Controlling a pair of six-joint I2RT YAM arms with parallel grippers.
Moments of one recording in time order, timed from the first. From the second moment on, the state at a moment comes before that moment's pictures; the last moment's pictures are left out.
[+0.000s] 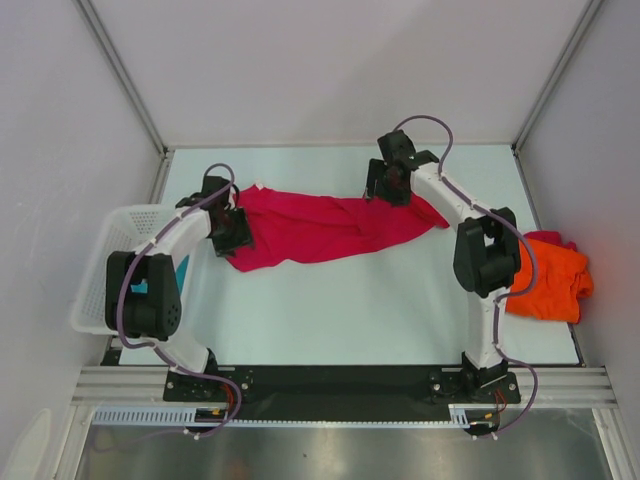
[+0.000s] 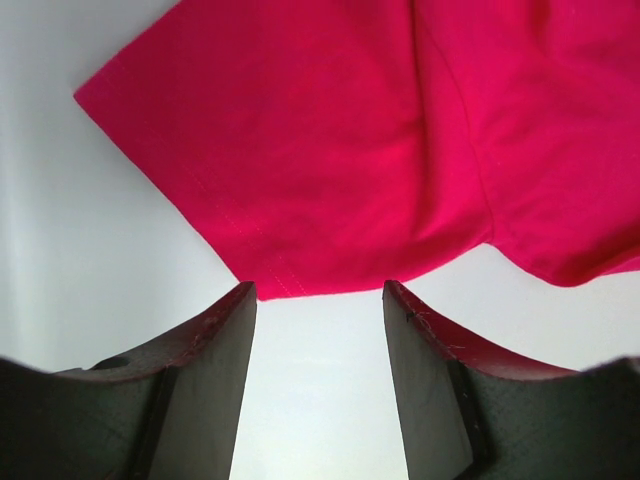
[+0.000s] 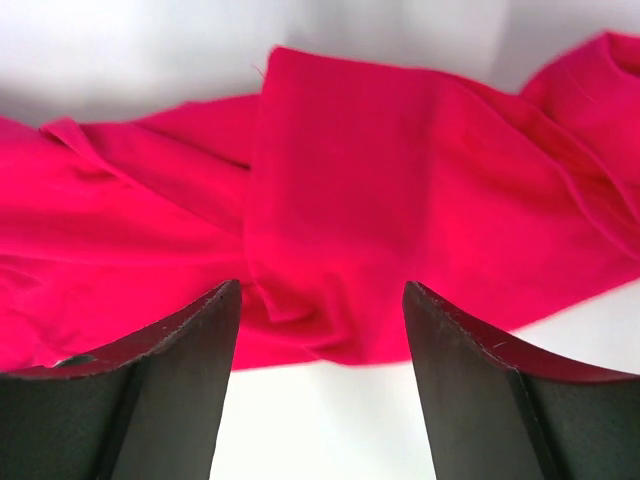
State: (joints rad) left arm -0.10 1.62 1.12 -0.68 0.06 -0.43; right arm 0.39 2.04 1.78 -0.73 0.07 0.48
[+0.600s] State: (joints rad) left arm -0.10 1.74 1.07 -0.62 0.15 -0.47; right arm 0.39 2.25 1.90 -0.71 -0.02 0.48
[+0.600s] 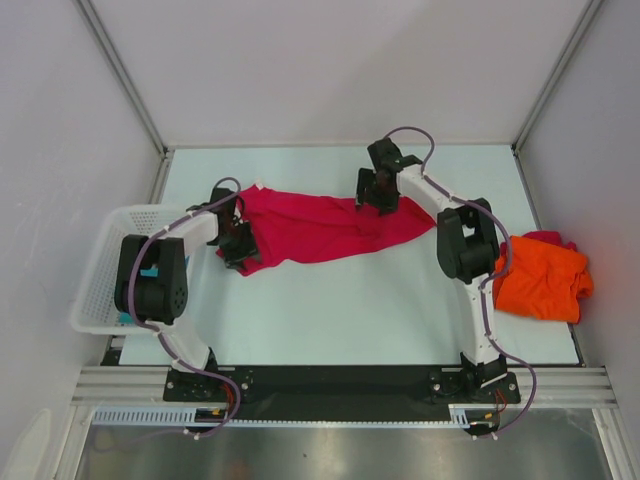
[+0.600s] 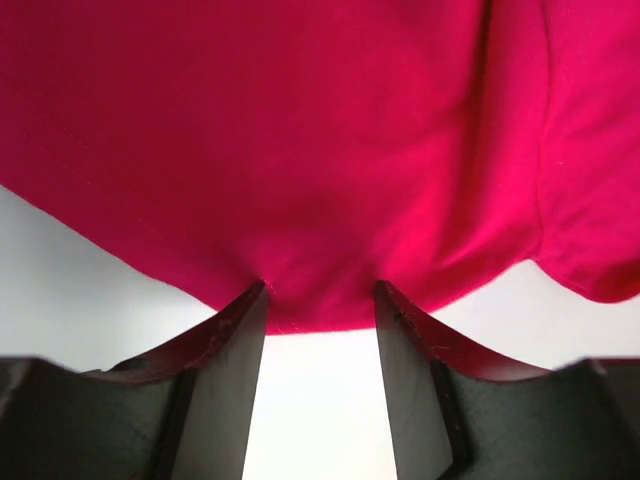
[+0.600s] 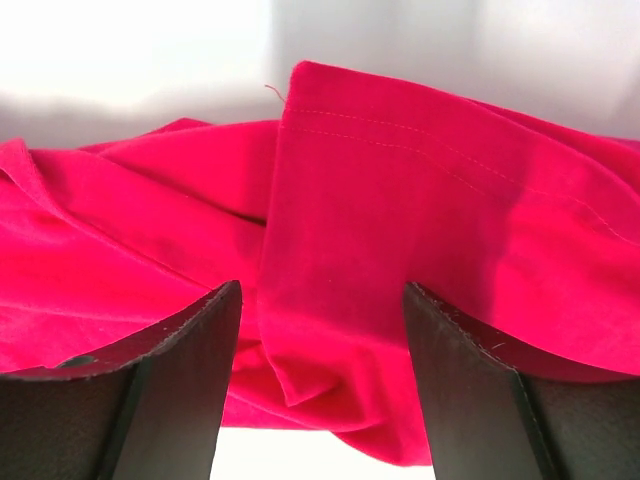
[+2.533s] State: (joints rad) left arm -0.12 1.62 1.06 -0.58 0.32 -0.52; right arm 0.34 2.48 2.27 -0.81 0.04 0.43
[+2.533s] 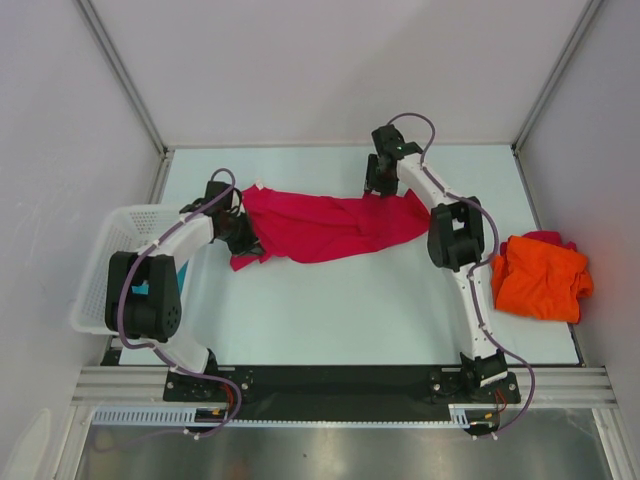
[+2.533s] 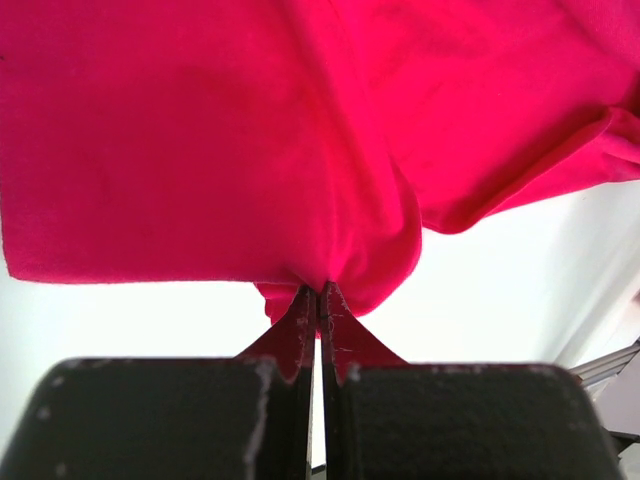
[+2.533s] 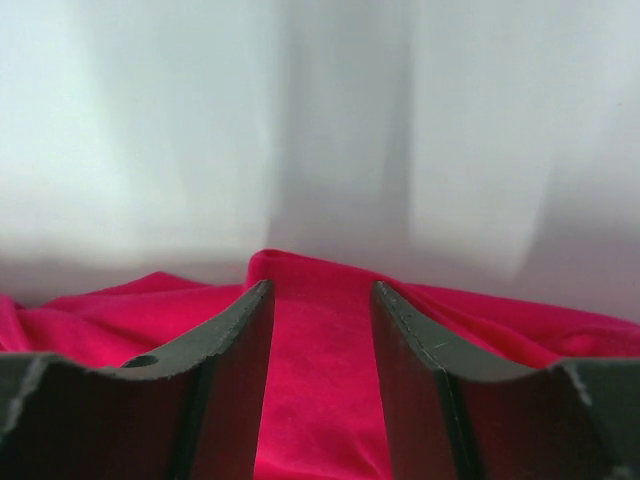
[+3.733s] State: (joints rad) left arm -0.12 1.68 1.06 -0.55 0.33 -0.52; right arm 0.36 2.55 2.37 -0.83 0.00 0.43
